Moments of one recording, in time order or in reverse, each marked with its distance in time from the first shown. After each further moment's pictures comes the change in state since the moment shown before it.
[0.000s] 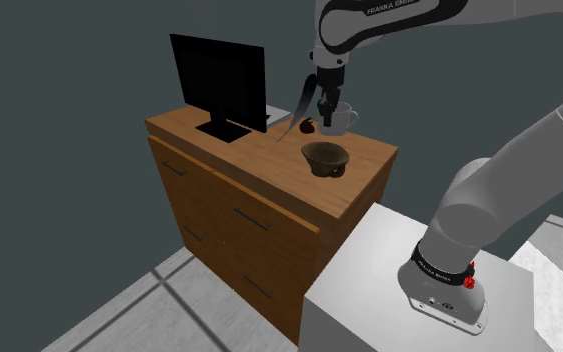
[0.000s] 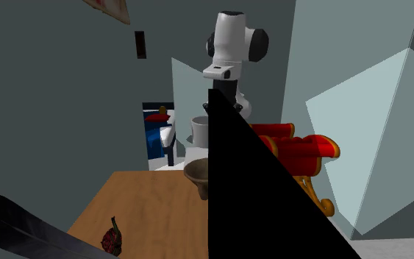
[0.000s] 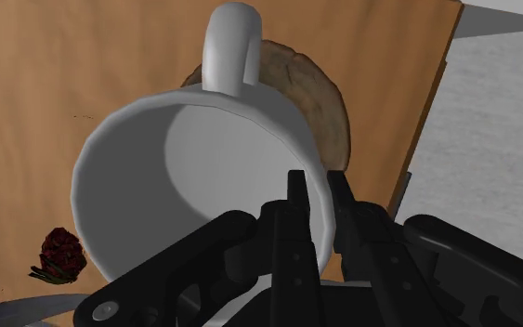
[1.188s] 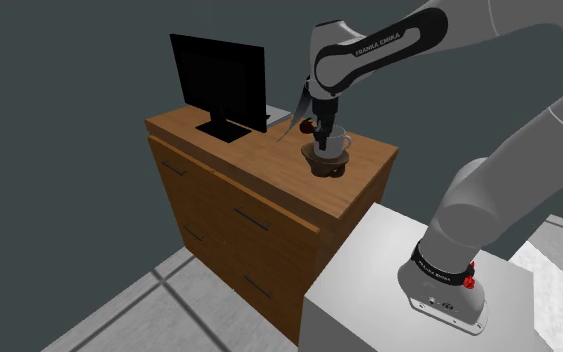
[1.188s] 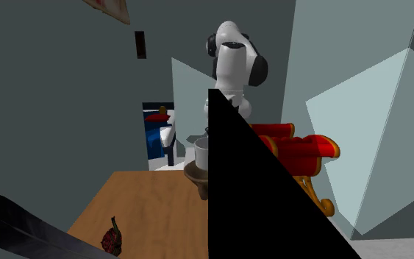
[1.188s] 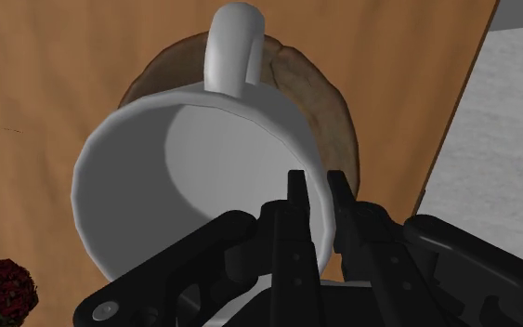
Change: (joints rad) arm 0.004 0.046 0.004 -0.167 -0.002 0.214 0.028
